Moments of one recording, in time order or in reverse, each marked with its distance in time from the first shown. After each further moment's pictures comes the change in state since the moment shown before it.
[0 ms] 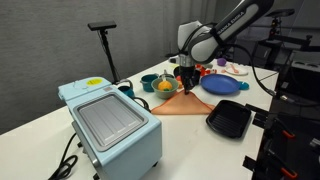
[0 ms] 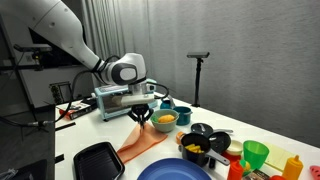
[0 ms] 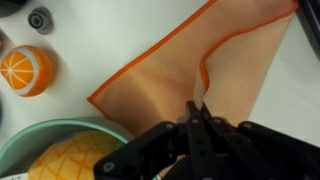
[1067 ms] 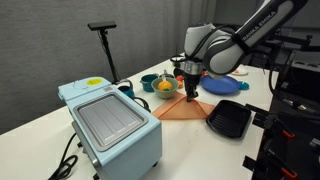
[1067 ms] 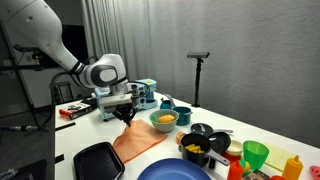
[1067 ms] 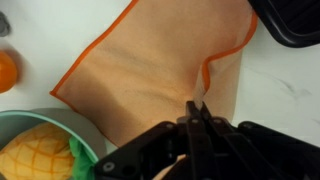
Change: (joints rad) arm 0.083 -0.146 0.010 -0.241 -0.047 0.174 0.254
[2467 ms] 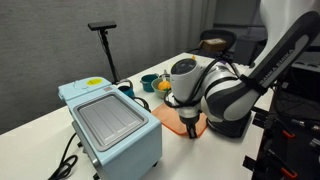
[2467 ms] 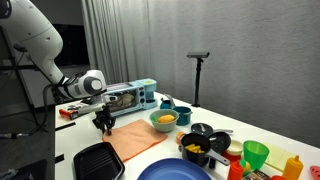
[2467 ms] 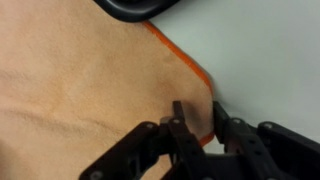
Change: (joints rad) arm 0.247 0.131 0.042 0.007 -0.199 -0.104 0.596
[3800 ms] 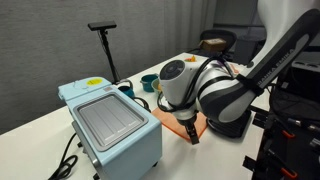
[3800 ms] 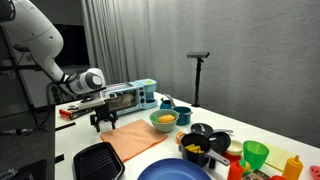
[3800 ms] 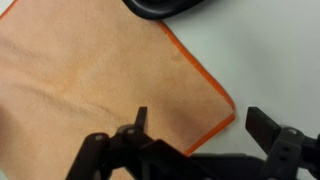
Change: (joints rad) arm 0.040 0.024 0.011 0.089 -0.053 -0.171 -0.063
